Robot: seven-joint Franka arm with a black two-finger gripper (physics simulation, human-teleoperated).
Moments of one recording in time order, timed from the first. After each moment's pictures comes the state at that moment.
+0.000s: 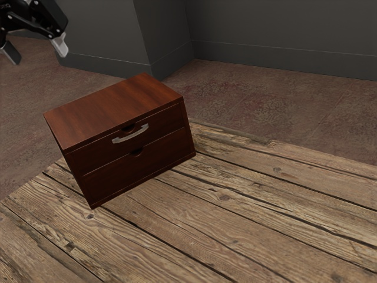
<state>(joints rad) 0.63 -0.13 -0.43 -1.03 0.01 1.21 -0.32</state>
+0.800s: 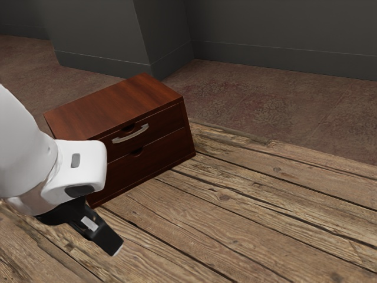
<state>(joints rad) -0.20 -0.78 -0.11 -2.28 0.13 1.73 -0.23</state>
